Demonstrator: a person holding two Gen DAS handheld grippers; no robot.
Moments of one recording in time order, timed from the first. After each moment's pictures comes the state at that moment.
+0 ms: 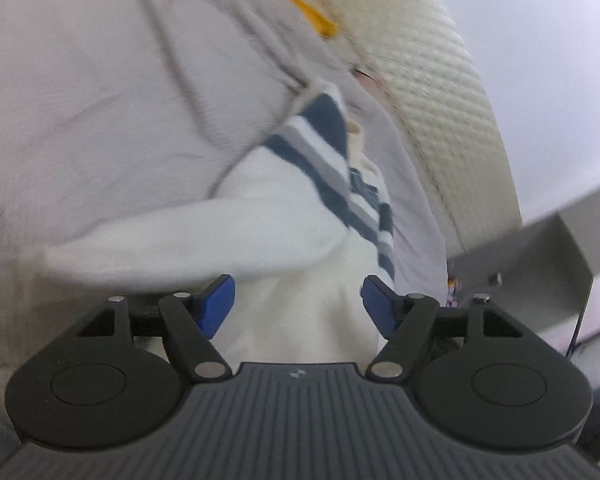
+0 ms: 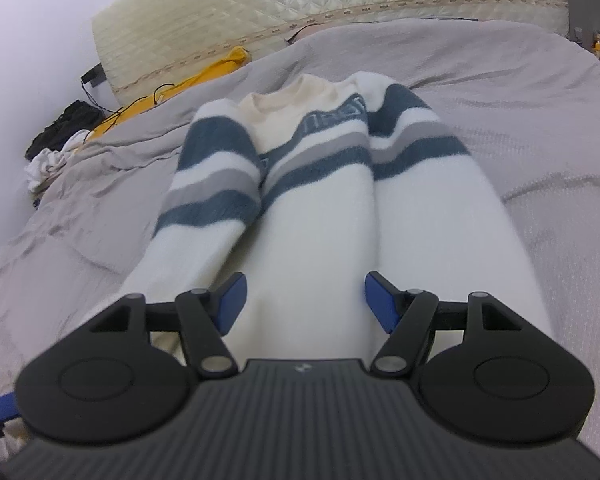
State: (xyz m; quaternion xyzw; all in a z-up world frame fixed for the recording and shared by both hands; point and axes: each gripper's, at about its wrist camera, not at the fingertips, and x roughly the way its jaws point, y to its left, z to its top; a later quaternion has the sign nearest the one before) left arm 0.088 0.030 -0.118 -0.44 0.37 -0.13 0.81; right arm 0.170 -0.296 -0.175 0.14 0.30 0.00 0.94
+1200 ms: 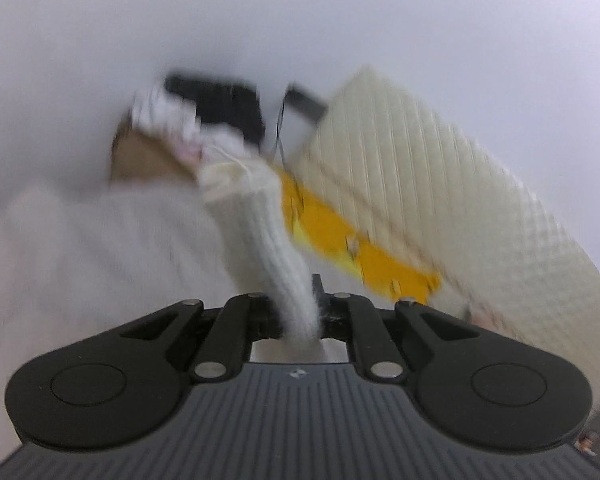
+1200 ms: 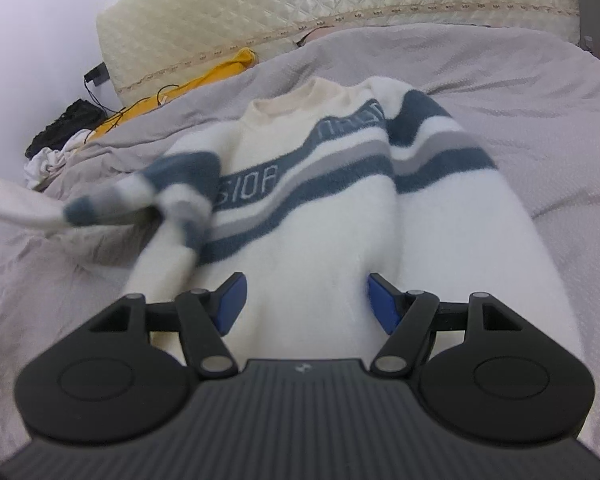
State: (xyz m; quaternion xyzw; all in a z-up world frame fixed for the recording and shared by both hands) left arm 0.313 0.266 0.064 -0.29 0.16 0.10 0.94; right arm 0.202 -0.284 -0.180 0.13 0.28 0.00 0.95
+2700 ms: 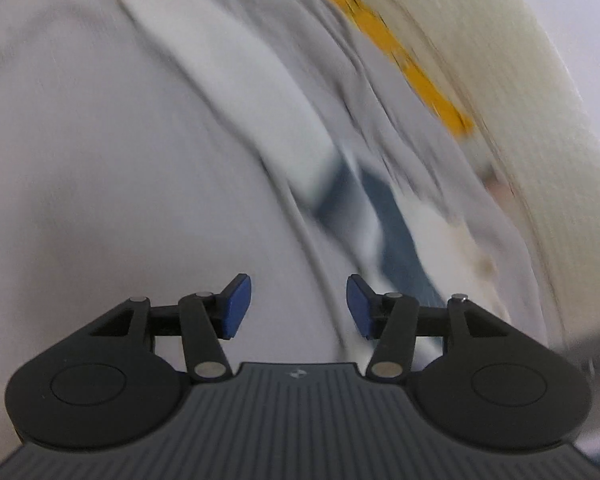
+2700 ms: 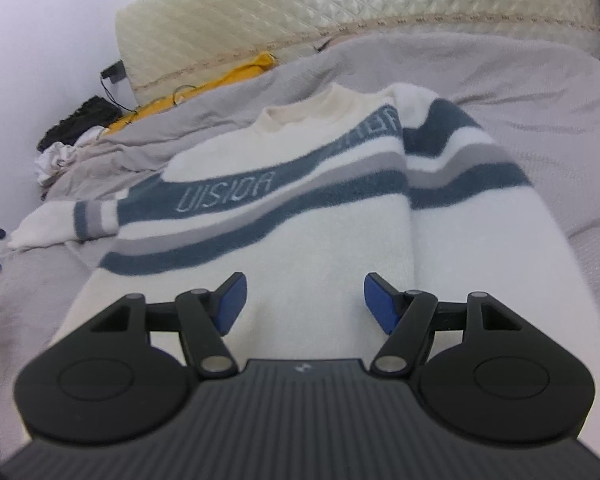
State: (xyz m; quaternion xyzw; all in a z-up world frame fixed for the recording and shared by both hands) left arm 0.212 0.183 -0.099 -0.38 0.40 0.02 0.83; right arm 0.208 -0.281 -0.184 0.11 0.26 0.03 0.96
